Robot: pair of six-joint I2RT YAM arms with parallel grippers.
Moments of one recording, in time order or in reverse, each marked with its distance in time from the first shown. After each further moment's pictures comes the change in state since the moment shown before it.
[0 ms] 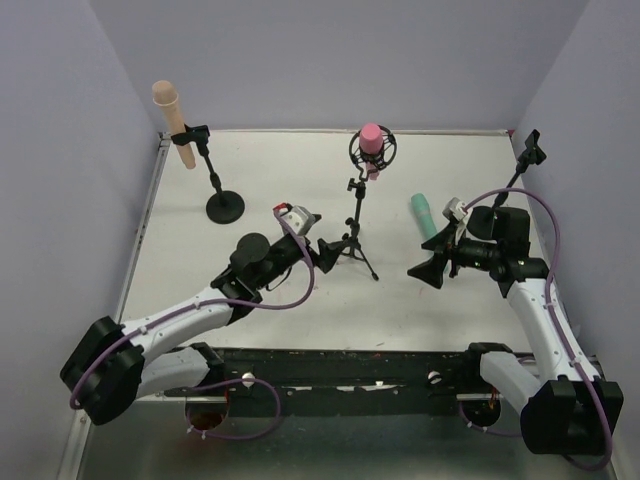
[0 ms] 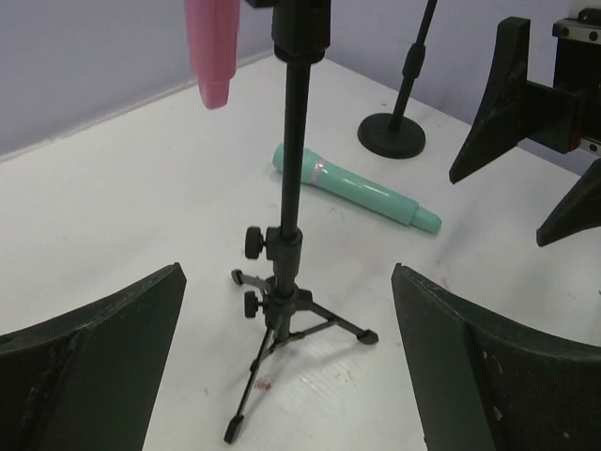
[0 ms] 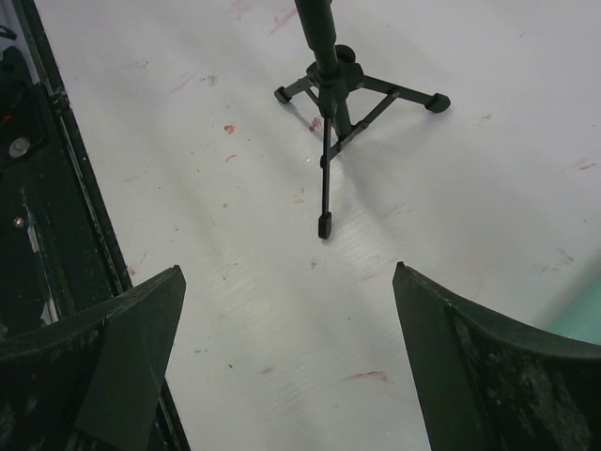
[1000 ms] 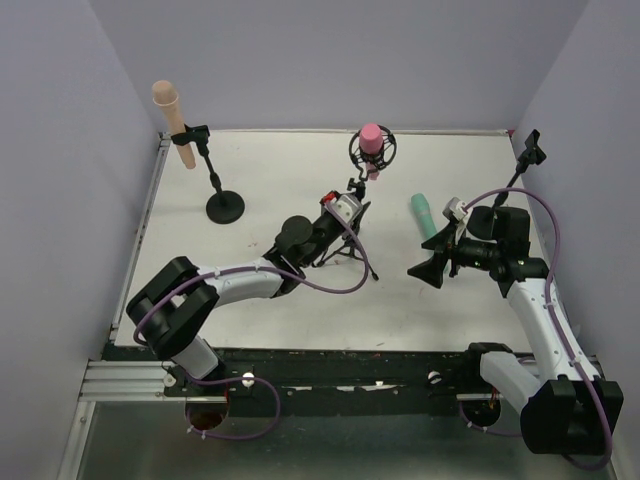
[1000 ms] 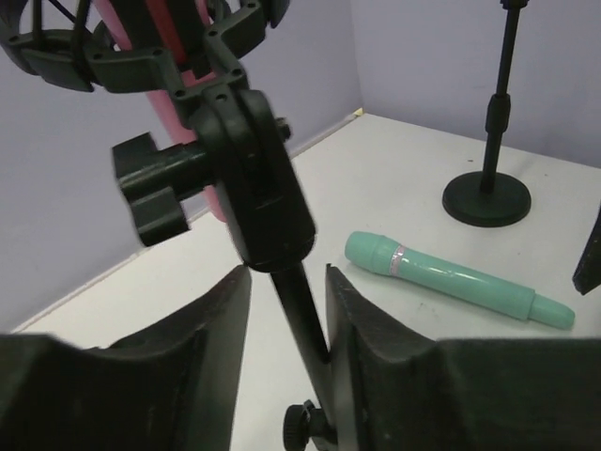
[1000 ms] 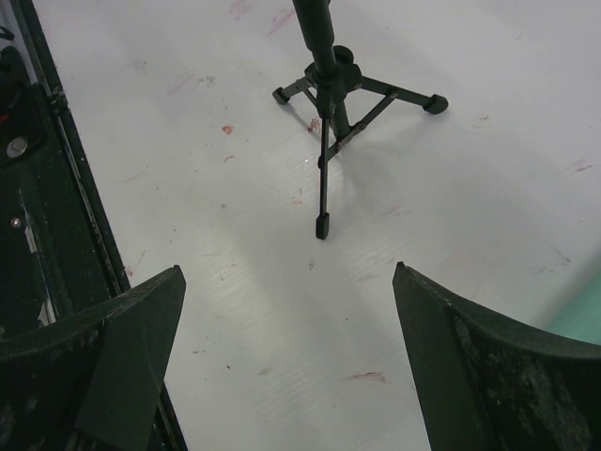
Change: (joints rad) left arm -0.079 0.510 0.260 0.409 -0.159 0.308; right arm 0.000 0.002 0.000 0.009 0.001 0.000
